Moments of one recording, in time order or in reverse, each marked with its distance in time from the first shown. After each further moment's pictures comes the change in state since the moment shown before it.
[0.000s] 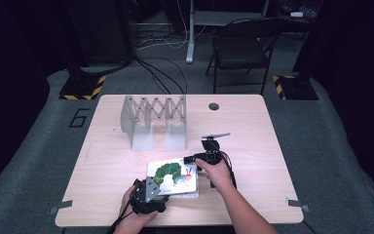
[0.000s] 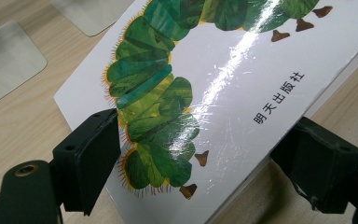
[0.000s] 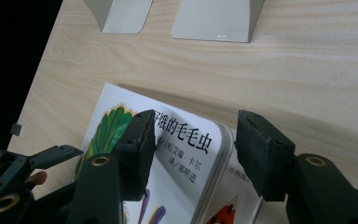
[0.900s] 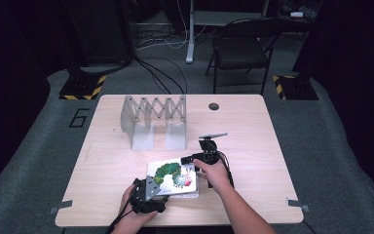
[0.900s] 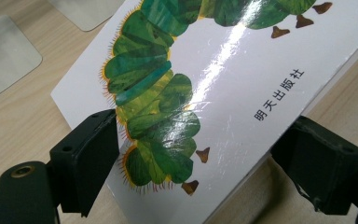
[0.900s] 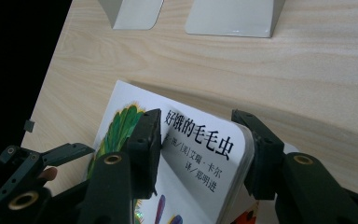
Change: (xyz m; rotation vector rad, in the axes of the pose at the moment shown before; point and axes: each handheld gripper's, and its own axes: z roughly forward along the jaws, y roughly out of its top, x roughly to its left) left arm 0.004 0.003 -0.002 0.043 -0.036 0.008; right arm 0.004 0.001 0.006 0.018 0.037 0.008
